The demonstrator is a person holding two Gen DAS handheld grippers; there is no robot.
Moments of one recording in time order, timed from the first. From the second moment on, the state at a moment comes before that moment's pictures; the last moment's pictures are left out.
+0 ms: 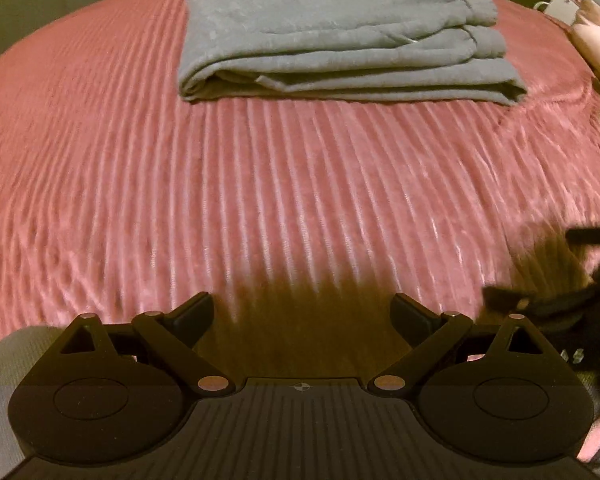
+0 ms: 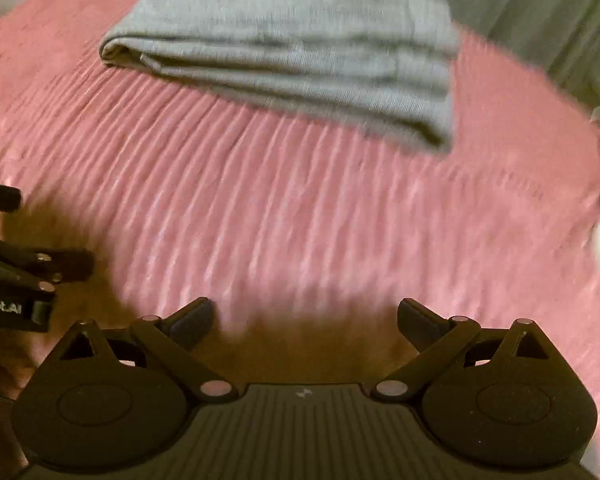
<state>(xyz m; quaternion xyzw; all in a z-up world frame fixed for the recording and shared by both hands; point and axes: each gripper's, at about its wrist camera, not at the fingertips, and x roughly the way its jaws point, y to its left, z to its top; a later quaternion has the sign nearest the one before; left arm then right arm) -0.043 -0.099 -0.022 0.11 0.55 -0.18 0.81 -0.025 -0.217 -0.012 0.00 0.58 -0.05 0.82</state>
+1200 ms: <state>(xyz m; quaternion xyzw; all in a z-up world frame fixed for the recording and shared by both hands) 0.025 -0.101 0.115 0.00 0.51 -0.08 0.86 0.031 -0.243 0.138 0.10 0.49 -0.10 0.86</state>
